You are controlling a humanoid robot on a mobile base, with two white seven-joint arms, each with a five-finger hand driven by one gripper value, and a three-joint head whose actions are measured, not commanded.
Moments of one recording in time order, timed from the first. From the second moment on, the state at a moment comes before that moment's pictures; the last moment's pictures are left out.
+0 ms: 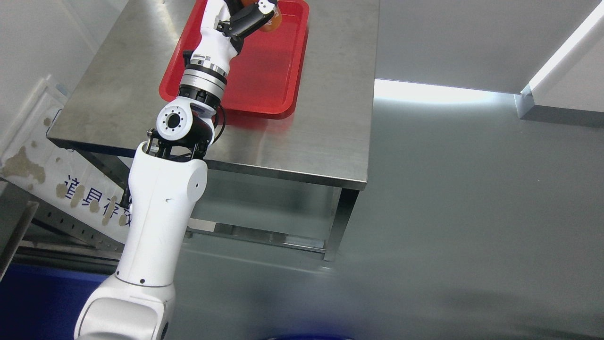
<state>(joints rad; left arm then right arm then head) -0.66 0.00 -0.22 -1.42 0.29 0.03 -0.04 0.00 0.00 0.00 0.00 0.00 -0.02 -0.07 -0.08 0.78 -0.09</state>
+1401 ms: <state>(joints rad) -0.76 0.00 -0.17 -1.12 0.18 0.12 -0.03 0.00 0.00 0.00 0.00 0.00 -0.02 -0.06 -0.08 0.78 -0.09</state>
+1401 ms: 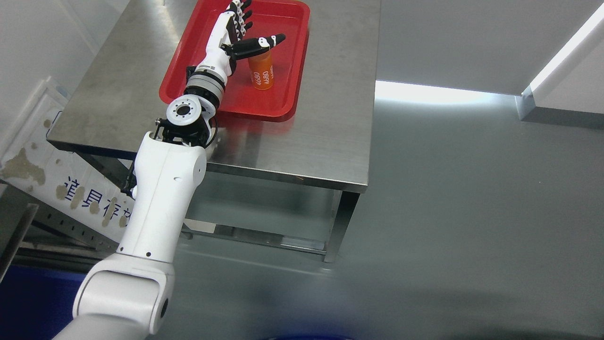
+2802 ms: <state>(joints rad) -0.46 0.01 0.15 -1.50 0.19 0.15 0.06 0.00 0.00 0.00 0.00 0.00 -0.02 -0.06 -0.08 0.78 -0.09</state>
